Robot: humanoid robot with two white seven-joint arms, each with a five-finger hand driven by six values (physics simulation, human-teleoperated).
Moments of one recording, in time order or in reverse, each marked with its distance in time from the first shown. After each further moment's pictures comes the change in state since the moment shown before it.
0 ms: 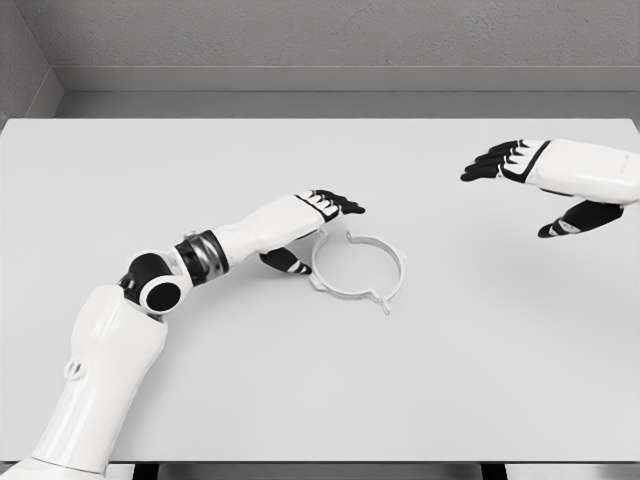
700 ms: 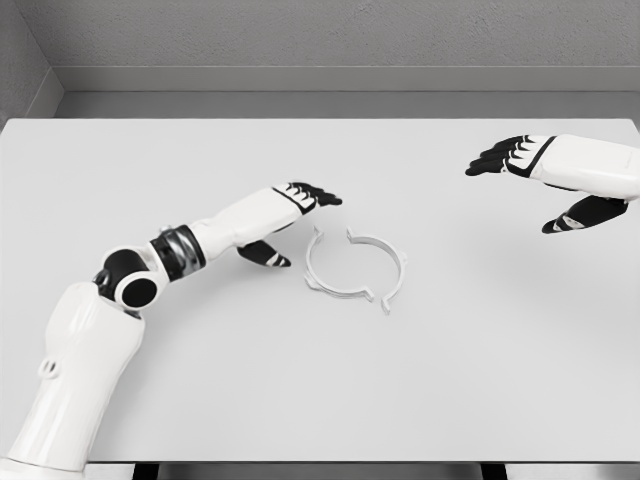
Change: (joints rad) left arm 0.000 0.056 0.023 -0.009 0.025 0.000 0.000; right arm -0.012 0.000 0.003 0.021 0.002 0.000 0.000
